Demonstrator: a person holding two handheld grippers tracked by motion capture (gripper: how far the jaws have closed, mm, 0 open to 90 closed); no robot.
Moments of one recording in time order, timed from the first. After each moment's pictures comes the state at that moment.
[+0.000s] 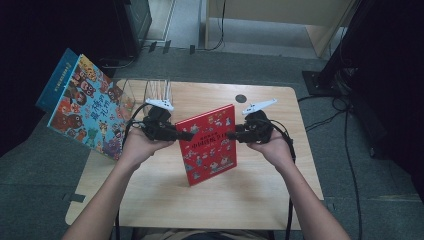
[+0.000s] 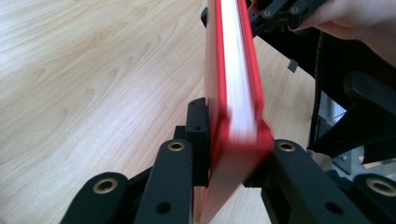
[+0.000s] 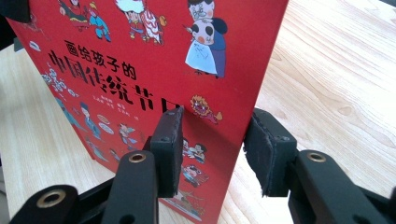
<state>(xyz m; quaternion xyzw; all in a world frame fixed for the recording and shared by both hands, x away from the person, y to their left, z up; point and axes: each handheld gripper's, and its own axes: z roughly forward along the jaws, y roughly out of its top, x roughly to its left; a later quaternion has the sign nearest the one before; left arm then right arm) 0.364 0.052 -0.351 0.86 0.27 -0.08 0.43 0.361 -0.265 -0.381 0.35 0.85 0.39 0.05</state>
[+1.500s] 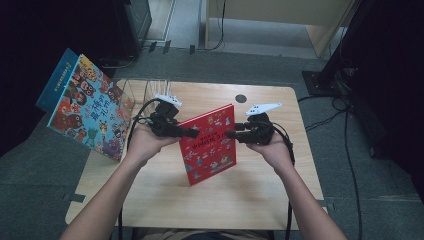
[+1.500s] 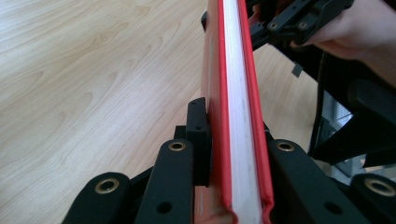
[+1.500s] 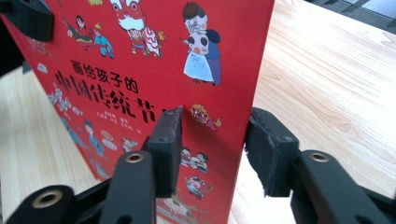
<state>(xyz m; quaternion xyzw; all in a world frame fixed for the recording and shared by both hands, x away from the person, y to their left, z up) 0.368 0.032 -0.341 0.86 0.29 -0.08 0.41 0.356 -0.270 -0.387 0.35 0.82 0.45 0.07</state>
